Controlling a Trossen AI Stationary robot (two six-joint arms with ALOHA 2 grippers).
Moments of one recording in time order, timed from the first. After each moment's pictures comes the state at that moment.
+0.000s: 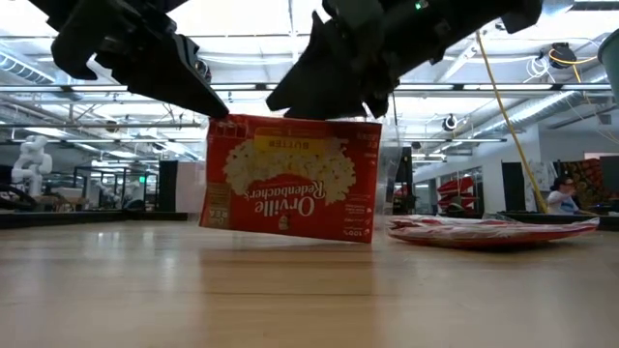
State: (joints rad) left arm -0.49 1.47 0.78 -0.10 -0.63 -0.11; right arm 0.35 1.81 1.01 0.24 0.51 0.36
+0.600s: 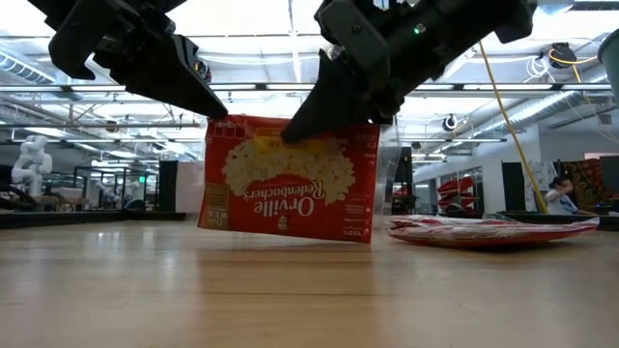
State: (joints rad) left arm -0.49 1.47 0.78 -0.10 -0.63 -0.12; right arm 0.32 1.81 1.01 0.14 0.47 0.38
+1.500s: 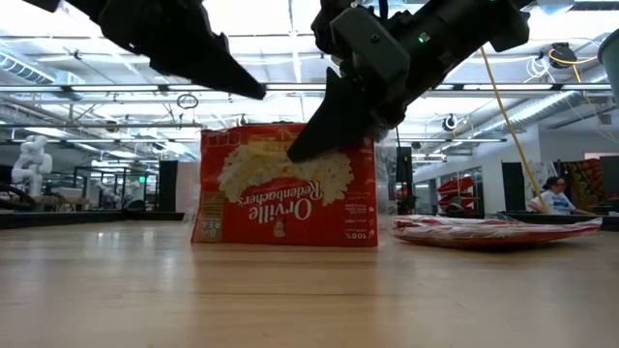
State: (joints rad) left arm -0.40 1.47 0.78 0.09 -0.46 -0.03; right arm 0.31 1.83 1.01 0.12 0.36 0.34
